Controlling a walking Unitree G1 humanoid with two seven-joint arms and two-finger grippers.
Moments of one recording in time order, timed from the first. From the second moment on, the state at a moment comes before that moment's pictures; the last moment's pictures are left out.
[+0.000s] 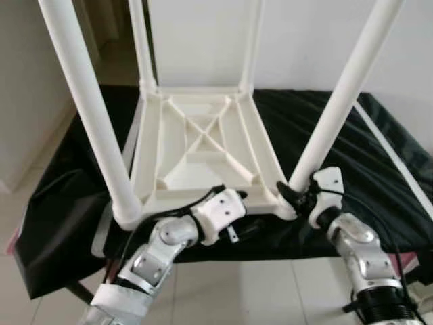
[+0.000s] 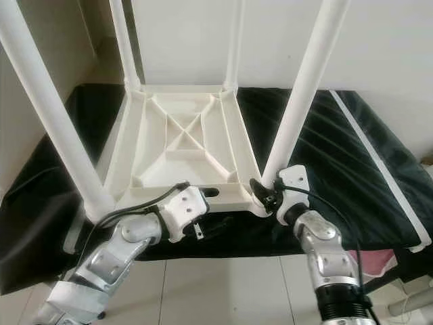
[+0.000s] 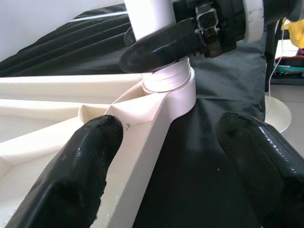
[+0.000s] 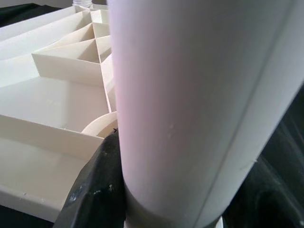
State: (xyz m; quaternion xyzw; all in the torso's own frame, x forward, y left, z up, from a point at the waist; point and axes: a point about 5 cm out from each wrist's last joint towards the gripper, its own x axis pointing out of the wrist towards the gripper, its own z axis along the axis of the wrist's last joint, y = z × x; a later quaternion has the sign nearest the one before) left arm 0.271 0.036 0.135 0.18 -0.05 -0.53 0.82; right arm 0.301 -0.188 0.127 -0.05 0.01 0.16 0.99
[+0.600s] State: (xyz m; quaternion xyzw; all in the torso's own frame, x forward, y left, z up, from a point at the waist) left arm 0.271 0.034 0.137 0.17 -0.05 -0.54 0.83; right arm 0.294 -0.155 0.128 0.03 -0.01 -0.05 1.00
